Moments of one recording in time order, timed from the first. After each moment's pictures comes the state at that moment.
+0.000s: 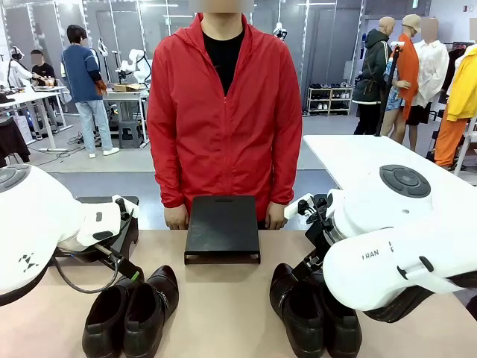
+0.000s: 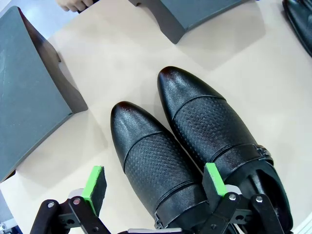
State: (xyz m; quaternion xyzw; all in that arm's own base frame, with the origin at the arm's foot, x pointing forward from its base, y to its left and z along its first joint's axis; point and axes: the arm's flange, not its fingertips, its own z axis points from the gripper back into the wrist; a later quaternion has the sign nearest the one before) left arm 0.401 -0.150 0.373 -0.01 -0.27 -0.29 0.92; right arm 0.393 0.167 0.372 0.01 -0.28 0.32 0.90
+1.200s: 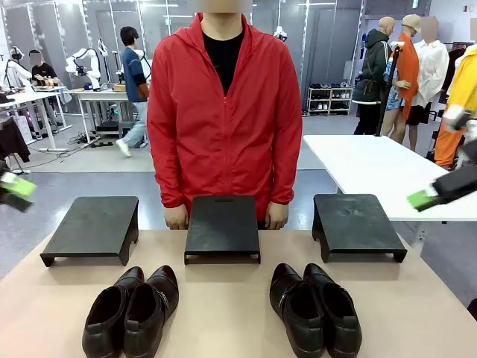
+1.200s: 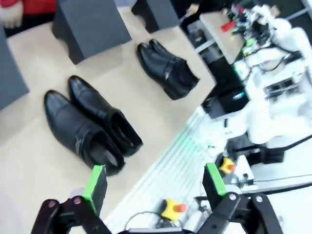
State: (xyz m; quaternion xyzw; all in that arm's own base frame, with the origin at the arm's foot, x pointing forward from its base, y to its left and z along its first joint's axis) left arm 0.341 0.050 0.557 -0.42 -0.20 -0.23 0.86; right arm 0.363 -0.093 0.530 0.39 -0.23 0.27 0.85
